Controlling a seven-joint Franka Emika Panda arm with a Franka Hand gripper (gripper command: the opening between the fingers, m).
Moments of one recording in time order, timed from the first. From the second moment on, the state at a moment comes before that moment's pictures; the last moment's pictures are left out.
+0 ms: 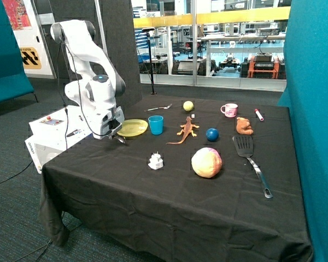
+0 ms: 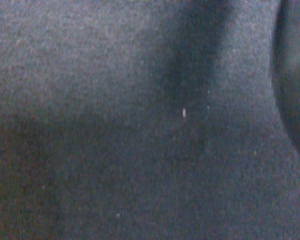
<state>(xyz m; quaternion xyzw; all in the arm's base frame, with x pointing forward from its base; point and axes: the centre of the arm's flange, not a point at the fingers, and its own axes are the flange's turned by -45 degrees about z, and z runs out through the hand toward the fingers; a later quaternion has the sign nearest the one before) 0.385 -0.258 0.304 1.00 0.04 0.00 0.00</state>
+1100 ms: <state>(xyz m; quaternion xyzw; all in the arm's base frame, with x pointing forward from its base) 0.387 -0.280 0.300 1.00 0.03 0.00 0.00</state>
